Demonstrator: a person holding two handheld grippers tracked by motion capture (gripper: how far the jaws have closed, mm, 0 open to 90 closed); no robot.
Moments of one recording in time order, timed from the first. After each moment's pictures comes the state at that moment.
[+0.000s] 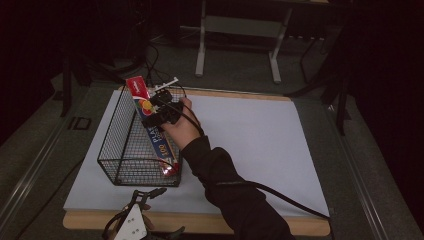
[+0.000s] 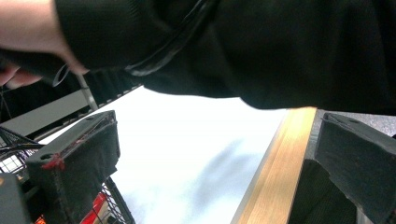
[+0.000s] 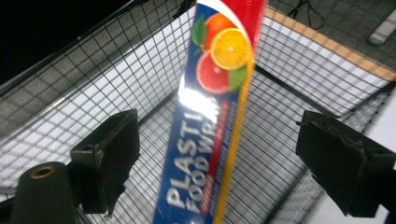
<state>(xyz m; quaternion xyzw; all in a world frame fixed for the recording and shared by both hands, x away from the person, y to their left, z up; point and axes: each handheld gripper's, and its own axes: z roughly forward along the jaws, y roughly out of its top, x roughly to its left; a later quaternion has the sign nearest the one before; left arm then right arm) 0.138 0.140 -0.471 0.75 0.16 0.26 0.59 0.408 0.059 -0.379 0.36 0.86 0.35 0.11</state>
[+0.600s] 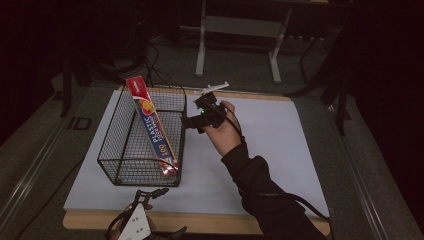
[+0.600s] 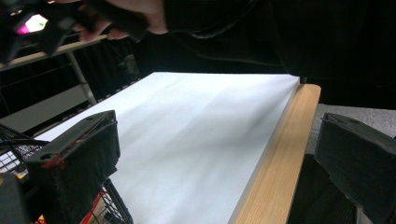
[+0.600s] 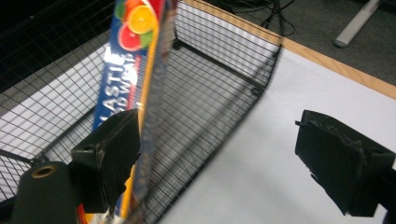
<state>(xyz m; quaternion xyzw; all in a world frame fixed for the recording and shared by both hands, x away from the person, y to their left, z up) 0.141 0.136 -0.474 0.75 0.16 0.25 0.58 0.403 -0.051 -0.372 0.39 0.83 0.38 0.13</state>
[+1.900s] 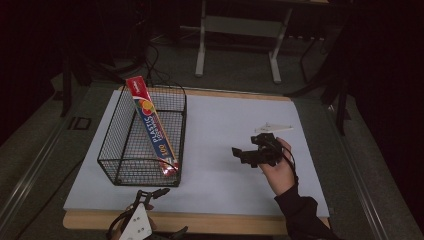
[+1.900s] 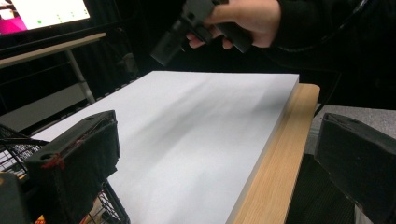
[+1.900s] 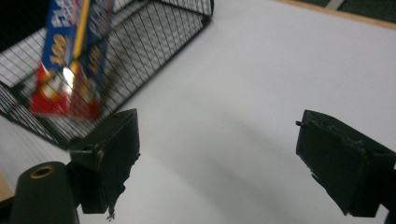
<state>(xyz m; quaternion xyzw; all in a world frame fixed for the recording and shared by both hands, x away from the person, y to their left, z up) 0.141 0.134 -0.475 0.75 0.16 0.25 0.58 0.338 -0.205 -0.430 0.41 0.81 0.41 0.13</state>
